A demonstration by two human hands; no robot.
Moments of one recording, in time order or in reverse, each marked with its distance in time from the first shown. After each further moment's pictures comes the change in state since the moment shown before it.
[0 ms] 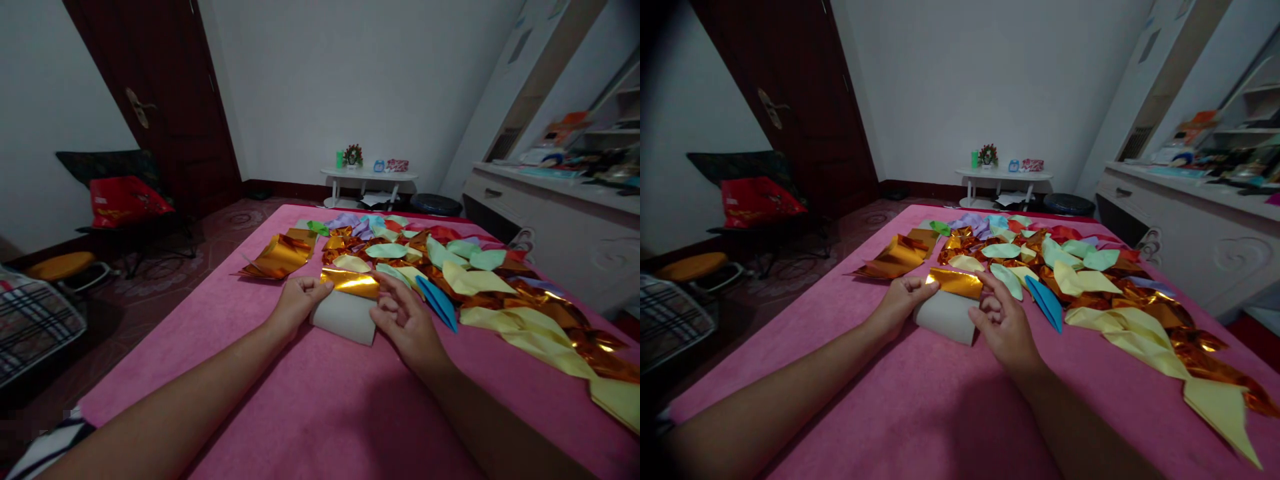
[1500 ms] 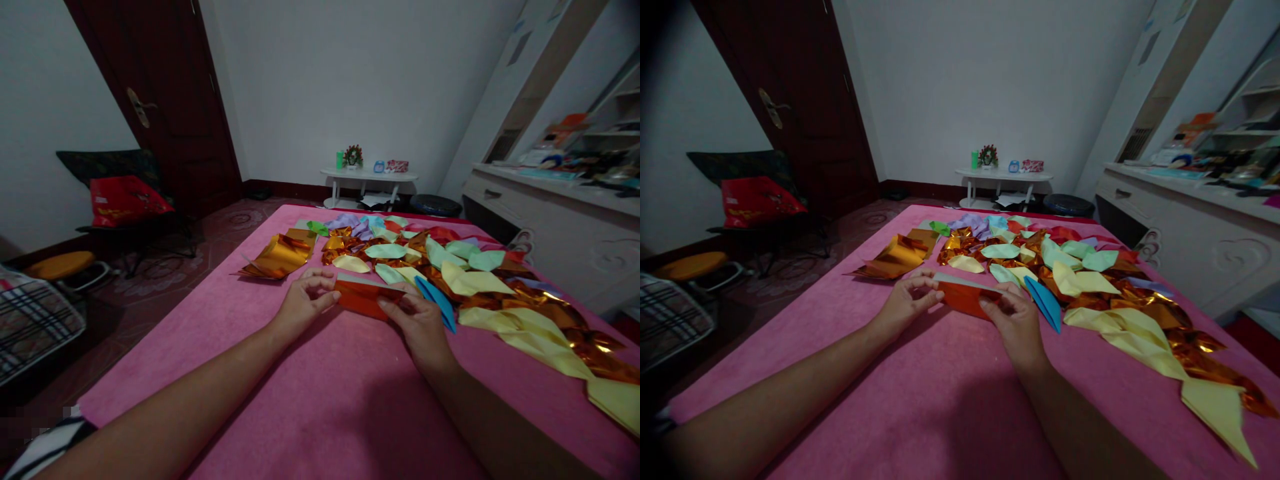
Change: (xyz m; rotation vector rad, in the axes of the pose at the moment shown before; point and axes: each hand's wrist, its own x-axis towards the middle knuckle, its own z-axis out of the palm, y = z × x) left_hand -0.001 0.001 0.002 0.153 -0.069 0.348; right_hand 0.007 0.006 -0.007 0.001 0.236 0.037
